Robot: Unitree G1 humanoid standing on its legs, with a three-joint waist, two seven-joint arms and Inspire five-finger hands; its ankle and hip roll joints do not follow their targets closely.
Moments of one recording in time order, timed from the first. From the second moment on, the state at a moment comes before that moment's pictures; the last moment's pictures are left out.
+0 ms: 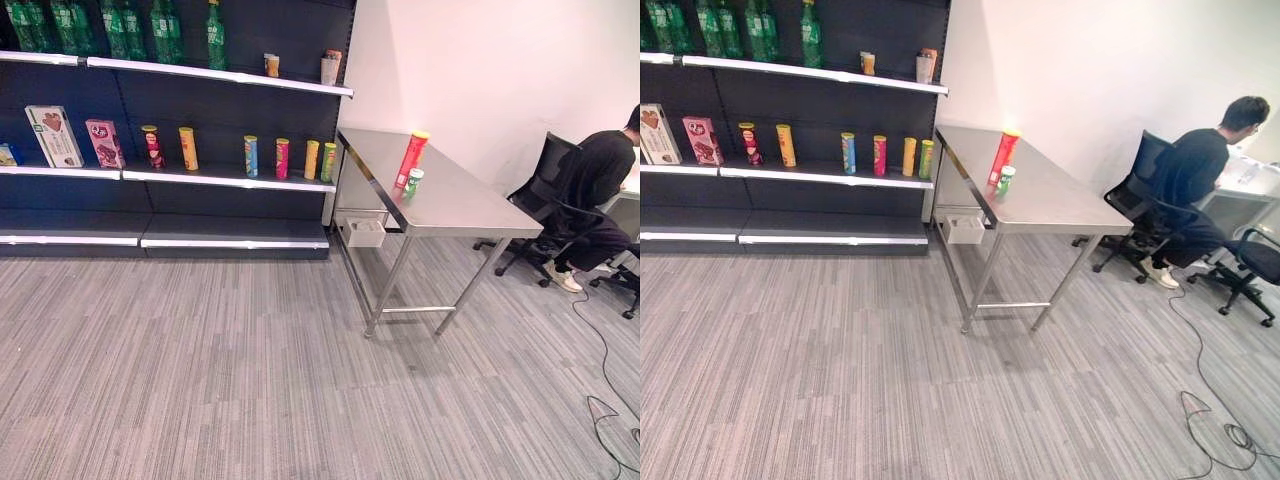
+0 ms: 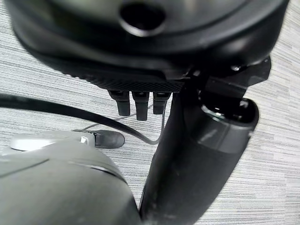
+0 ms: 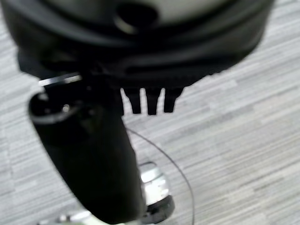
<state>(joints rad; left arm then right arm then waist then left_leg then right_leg) 0.08 0.25 -0.03 1.44 -0.36 -0.10 0.05 0.15 -0.13 0.14 1.48 0.31 -0.03 -0.03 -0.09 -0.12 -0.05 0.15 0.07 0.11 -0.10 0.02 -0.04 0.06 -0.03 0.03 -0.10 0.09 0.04</state>
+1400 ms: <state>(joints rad) -0.02 0.20 0.10 1.48 -0.59 -0.12 0.06 0.04 -0.23 0.14 1.54 0.22 -0.02 -0.05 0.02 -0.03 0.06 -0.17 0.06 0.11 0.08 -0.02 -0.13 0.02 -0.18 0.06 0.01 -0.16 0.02</state>
